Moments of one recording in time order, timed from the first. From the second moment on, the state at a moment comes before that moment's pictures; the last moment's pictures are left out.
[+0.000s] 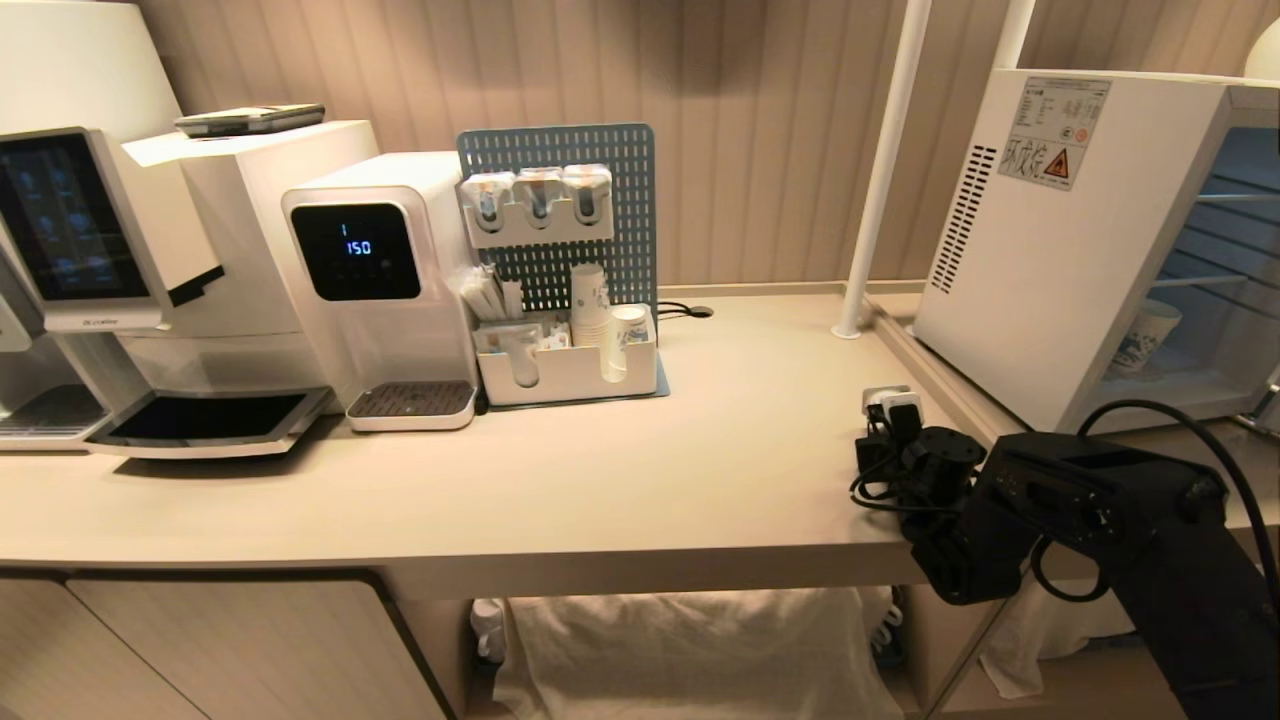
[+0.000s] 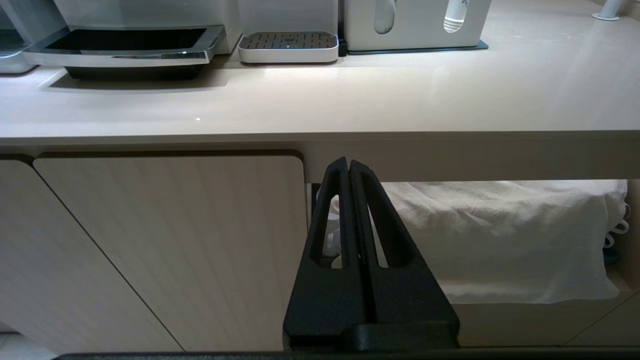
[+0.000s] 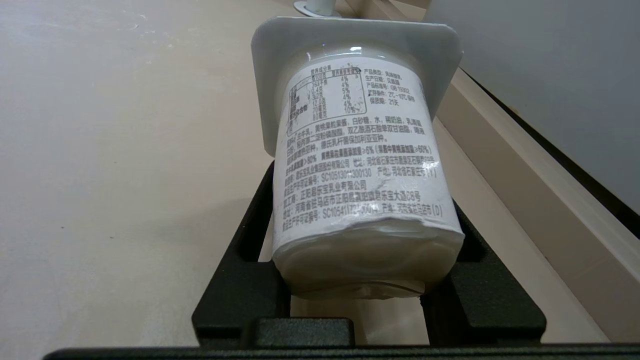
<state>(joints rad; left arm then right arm) 0.00 0.00 0.00 0.00 0.00 -0.01 0.12 2.74 -1.23 -1.52 -0.34 -0.32</state>
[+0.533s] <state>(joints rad) 0.00 0.00 0.00 0.00 0.00 -0.01 0.12 2.74 -1.23 -1.52 -0.34 -0.33</state>
